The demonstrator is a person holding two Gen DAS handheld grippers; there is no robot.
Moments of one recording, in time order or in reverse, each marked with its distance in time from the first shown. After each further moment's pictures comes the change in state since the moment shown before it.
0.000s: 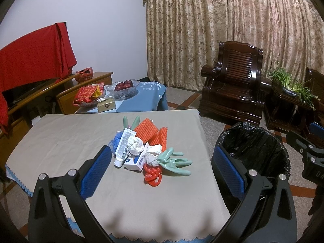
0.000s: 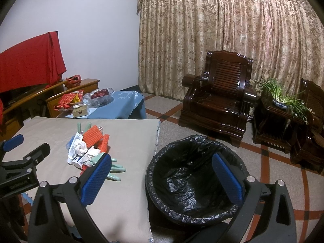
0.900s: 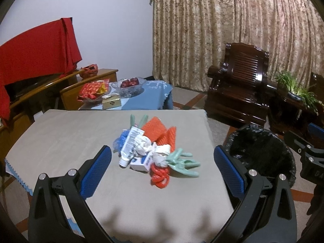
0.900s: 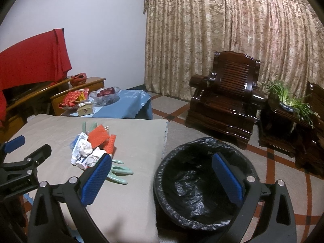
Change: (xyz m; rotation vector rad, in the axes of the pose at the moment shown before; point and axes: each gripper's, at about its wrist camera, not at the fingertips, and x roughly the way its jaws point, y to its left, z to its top) left arm 0.015 0.031 -0.011 -0.036 -0.012 0.034; right arm 0.032 0.028 0.000 -0.027 0.006 0.057
